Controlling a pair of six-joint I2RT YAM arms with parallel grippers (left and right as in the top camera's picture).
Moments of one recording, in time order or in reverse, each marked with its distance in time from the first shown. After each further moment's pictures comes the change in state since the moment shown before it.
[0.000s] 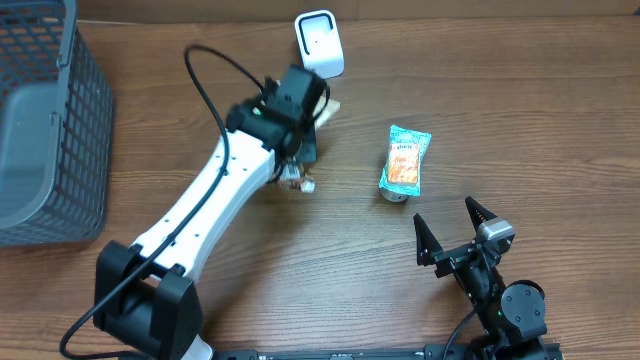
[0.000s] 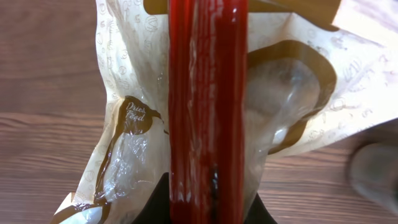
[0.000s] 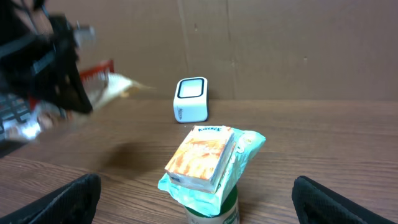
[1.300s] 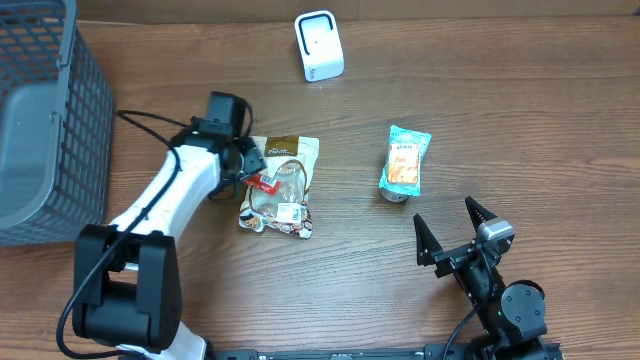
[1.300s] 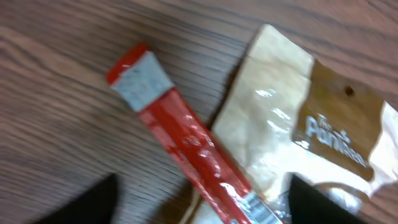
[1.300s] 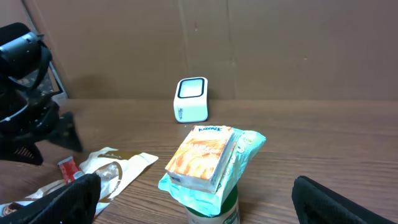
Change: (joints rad) left arm 0.303 0.000 -0.344 0.286 0.129 -0.158; right arm 0.000 0.000 0.000 0.000 0.000 0.000
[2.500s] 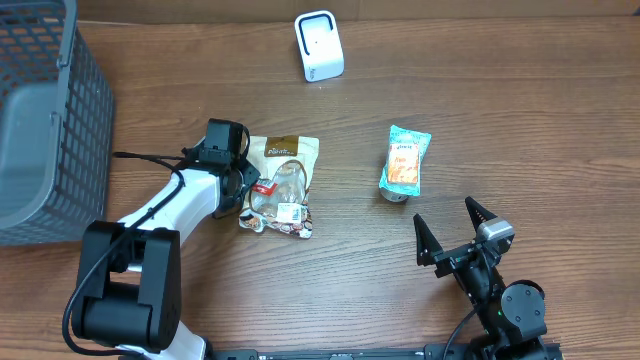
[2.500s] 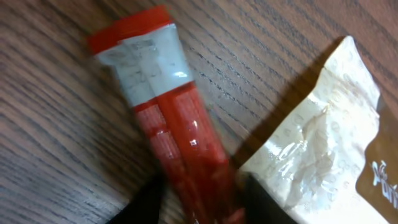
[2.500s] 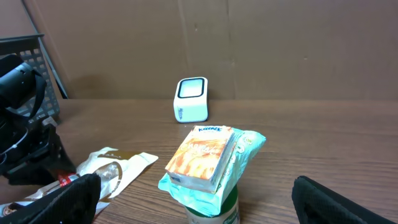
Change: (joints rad) left arm 0.014 0.000 -0.219 0.280 0.014 -0.264; right arm 0.000 0.000 0.000 0.000 0.000 0.000
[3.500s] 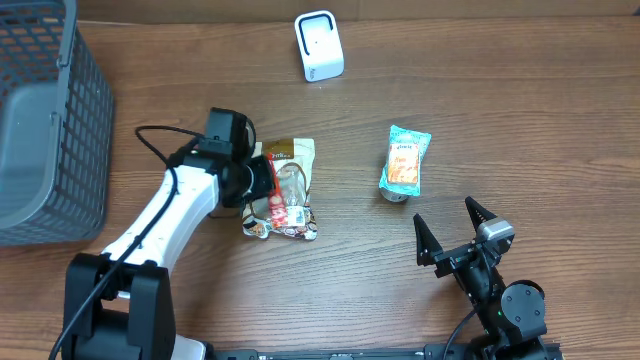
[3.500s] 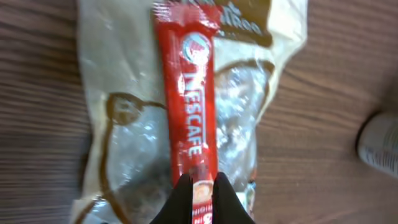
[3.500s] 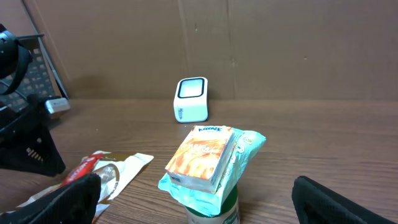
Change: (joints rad) left arm -0.045 -0.116 0.101 -0.270 0.309 0.428; right arm 0.000 0.000 0.000 0.000 0.000 0.000
